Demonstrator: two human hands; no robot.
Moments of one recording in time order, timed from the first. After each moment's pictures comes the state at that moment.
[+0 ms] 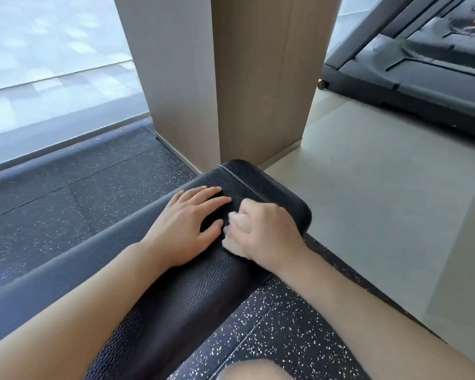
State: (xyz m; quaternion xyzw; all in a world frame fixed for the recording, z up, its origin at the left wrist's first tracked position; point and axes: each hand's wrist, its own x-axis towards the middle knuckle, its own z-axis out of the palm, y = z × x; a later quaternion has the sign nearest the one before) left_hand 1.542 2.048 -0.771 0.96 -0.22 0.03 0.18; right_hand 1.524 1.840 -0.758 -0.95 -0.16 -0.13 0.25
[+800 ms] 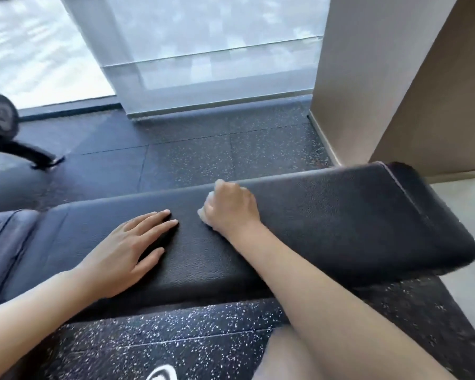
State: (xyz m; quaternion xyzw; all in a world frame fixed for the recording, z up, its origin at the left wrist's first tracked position) left_hand 1.221 2.266 -0.753 0.99 0.09 -0.01 0.09; right_hand 1.429 2.102 -0.735 -0.89 -0.37 0.08 0.25
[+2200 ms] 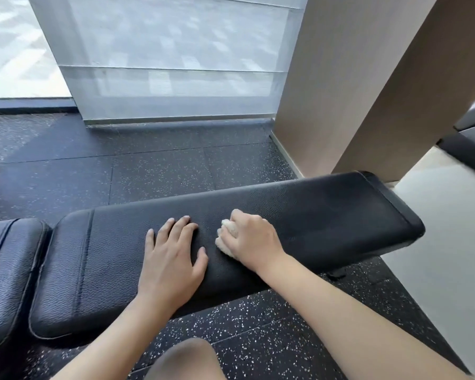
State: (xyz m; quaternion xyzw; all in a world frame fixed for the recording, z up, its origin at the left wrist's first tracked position) left_hand 1.192 2.266 -0.784 0.96 0.20 0.14 0.13; right_hand 1.317 2.120 -0.739 -0.92 -0.33 0.00 0.20
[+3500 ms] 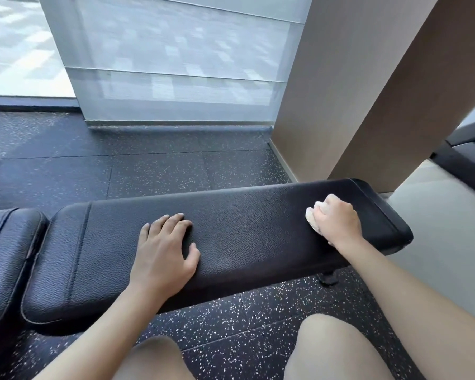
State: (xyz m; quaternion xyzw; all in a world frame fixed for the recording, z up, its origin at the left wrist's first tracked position) left_hand 1.191 2.265 -0.779 0.96 0.20 0.14 0.14; right_hand 1.436 1.978 -0.727 -0.97 -0.07 -0.04 0.23
